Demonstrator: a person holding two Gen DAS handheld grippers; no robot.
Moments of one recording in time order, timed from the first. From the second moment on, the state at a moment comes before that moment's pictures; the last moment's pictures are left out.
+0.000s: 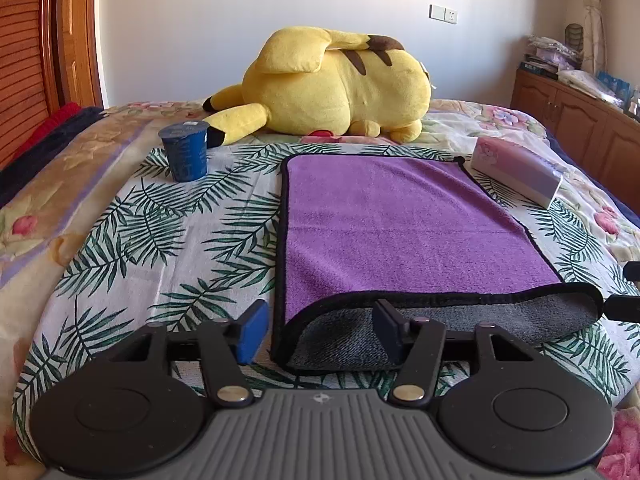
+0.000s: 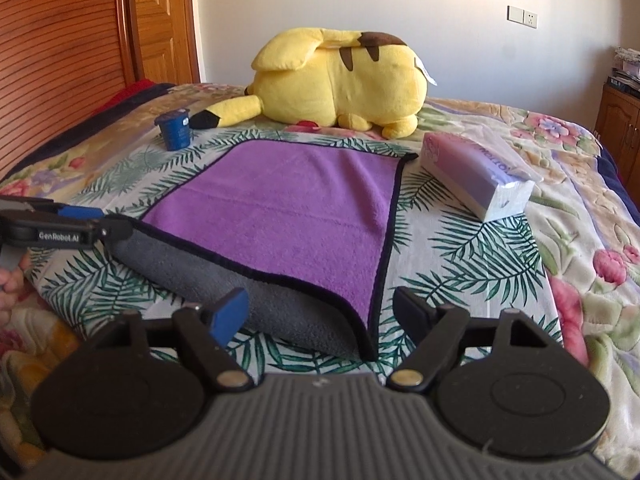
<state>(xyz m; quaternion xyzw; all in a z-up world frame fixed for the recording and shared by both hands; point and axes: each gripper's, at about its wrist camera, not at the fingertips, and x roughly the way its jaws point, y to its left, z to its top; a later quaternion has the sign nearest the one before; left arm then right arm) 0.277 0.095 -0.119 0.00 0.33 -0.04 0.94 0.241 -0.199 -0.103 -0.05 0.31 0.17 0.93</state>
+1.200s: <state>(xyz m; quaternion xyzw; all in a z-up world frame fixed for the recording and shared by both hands) 0.281 0.098 -0.137 0.02 0.37 -0.06 0.93 0.278 -0.208 -0.124 -0.03 0.42 0.18 0.89</state>
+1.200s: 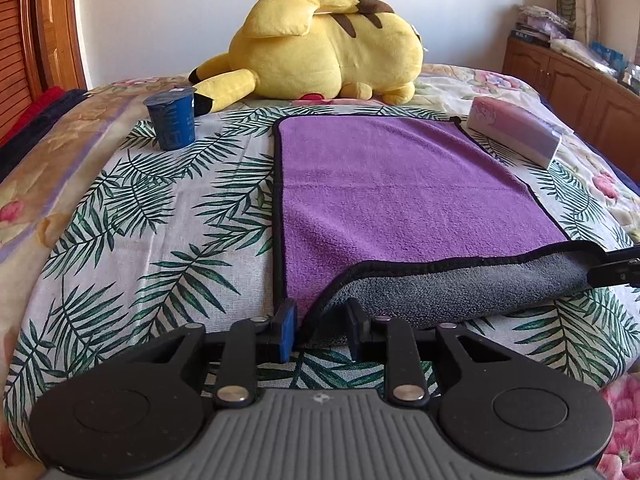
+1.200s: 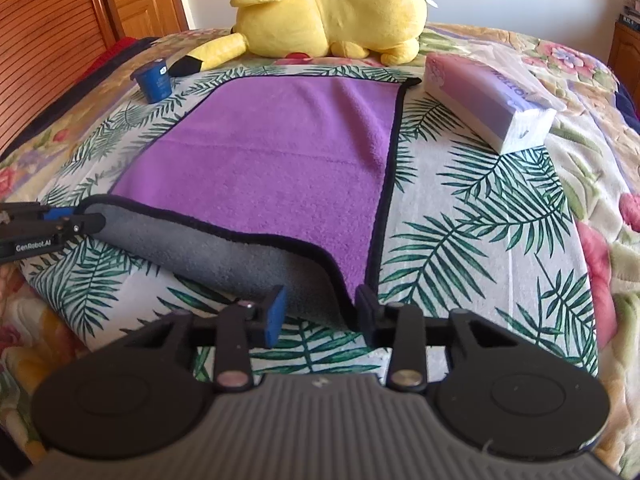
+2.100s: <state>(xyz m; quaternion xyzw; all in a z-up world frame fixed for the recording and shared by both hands) 0.271 0.097 -0.109 0.01 0.32 -0.09 0.94 0.276 -0.206 -0.107 -0.07 0.35 0.18 0.92</state>
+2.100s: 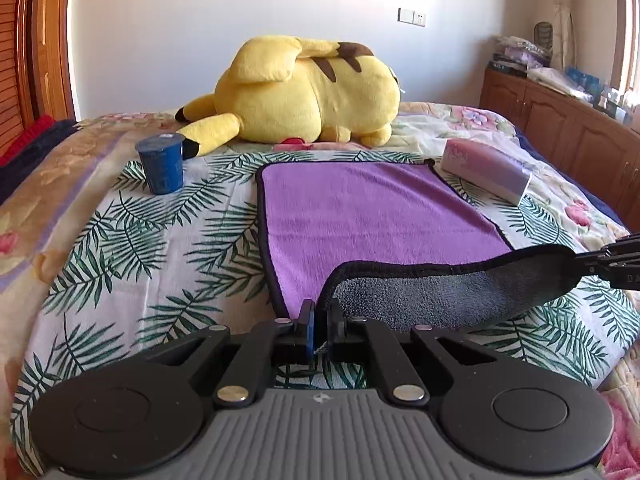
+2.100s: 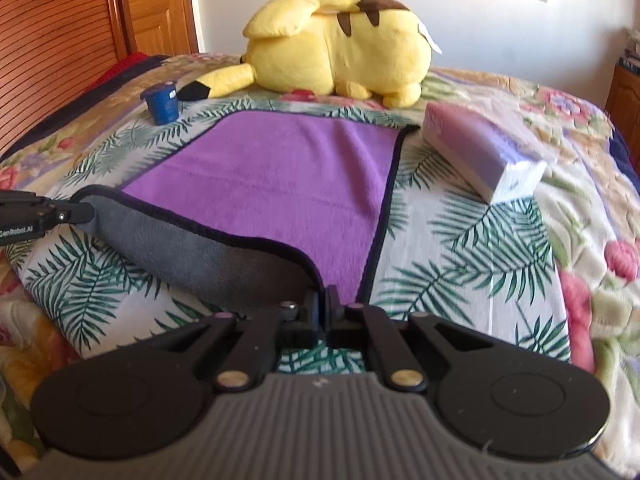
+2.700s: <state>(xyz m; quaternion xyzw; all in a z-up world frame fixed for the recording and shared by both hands) 0.311 0.082 -0.080 0.06 0.28 -0.12 0.95 0.305 -0.202 -0.081 -0.10 0.30 0.20 0.93</state>
